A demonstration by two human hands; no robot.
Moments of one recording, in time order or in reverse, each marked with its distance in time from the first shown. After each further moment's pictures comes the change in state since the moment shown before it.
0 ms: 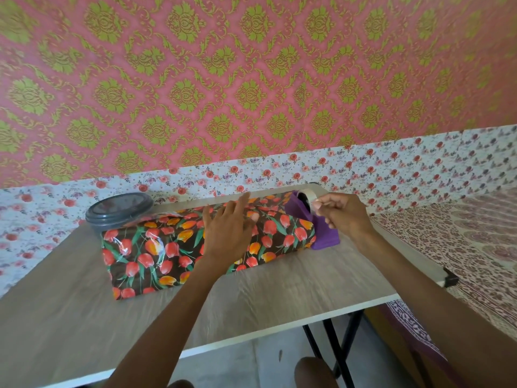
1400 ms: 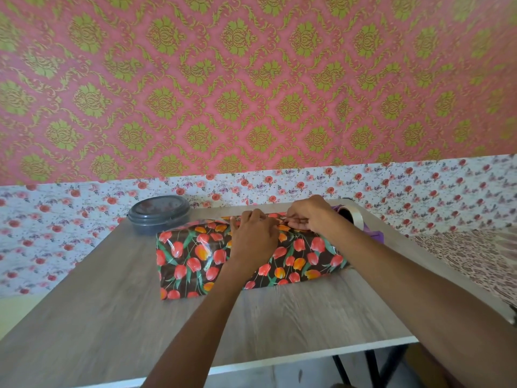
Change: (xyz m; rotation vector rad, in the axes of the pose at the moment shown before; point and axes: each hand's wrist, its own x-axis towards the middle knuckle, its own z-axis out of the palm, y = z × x) left_hand 0.005 -0.045 -0.016 -0.077 -0.031 -0.041; right_hand 0.047 -0.072 0.160 0.024 -0.178 0.472
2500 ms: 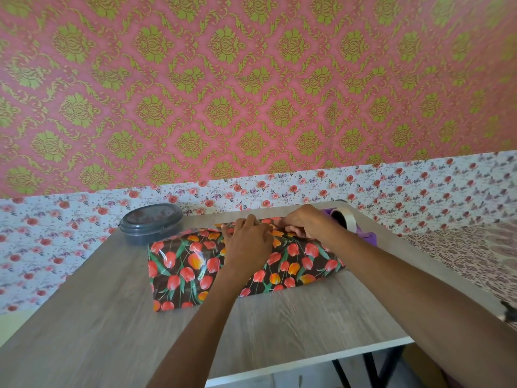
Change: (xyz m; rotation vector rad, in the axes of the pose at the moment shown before) left_hand 0.002 0.002 0.001 0.005 -0.030 -0.018; right_hand 0.022 0.006 0.000 -0.354 -0.099 0.092
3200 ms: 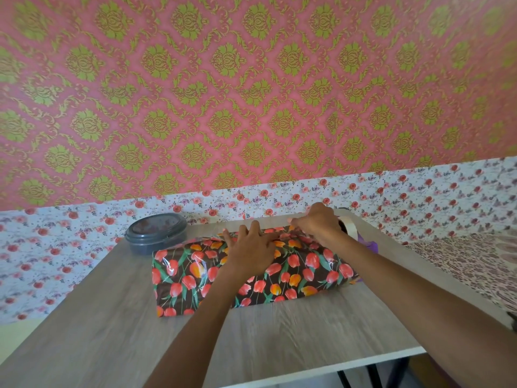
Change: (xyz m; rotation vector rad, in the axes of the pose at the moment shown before) left_hand 0.010 0.006 -0.012 0.136 -0.216 0.018; right_hand -0.028 0.012 -0.028 -0.188 0.382 -0.286
